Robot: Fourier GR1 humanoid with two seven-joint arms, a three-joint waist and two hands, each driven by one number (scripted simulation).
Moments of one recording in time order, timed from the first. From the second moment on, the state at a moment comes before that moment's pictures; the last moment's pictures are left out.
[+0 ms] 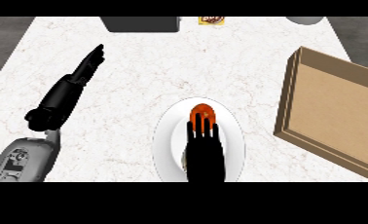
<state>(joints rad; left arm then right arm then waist) -0.24 0.36 -0.10 -1.52 -0.01 -0.10 -0.07 -0.25 -0.01 0.86 -1.49 1.00 0.32 1.02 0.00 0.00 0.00</state>
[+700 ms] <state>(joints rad) -0.21 0.32 -0.05 -1.54 -0.05 -0.16 -0.08 -0.28 -0.04 0.91 -1.43 1.14 0.18 0.84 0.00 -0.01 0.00</state>
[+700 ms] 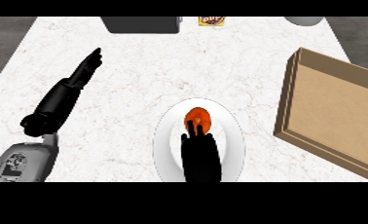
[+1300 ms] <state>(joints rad) -0.20 0.31 -0.05 -1.54 -0.07 -0.15 -0.08 -0.12 -0.52 1.01 -1.87 0.99 -0.02 0.22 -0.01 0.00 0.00</state>
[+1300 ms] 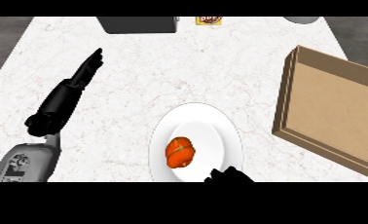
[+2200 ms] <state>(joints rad) -0.19 0.32 -0.02 -1.55 -0.07 -0.17 -0.08 0.10 -0.86 0.44 -2.30 0.68 -0.28 0.24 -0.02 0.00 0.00</state>
